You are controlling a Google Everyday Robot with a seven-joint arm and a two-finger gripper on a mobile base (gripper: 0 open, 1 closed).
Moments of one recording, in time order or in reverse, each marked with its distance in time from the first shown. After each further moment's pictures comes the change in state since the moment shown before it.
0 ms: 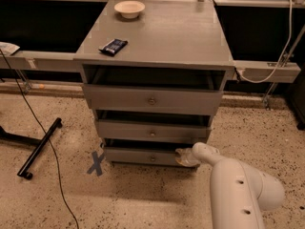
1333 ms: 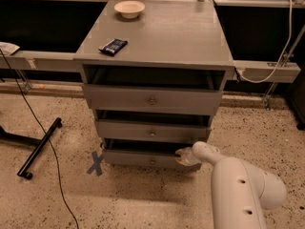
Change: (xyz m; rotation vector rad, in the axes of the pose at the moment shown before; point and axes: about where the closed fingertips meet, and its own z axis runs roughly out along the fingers) arm -0.003 -0.003 -0.008 0.000 0.000 0.000
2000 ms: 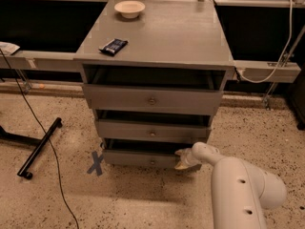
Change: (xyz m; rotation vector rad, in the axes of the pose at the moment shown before) arm -0.001 -0.001 -0.002 0.000 0.000 0.000
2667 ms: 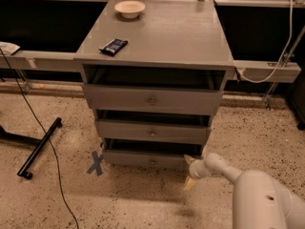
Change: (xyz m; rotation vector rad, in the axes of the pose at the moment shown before) arm 0.025 0.069 -0.023 -0.065 -0.093 0.112
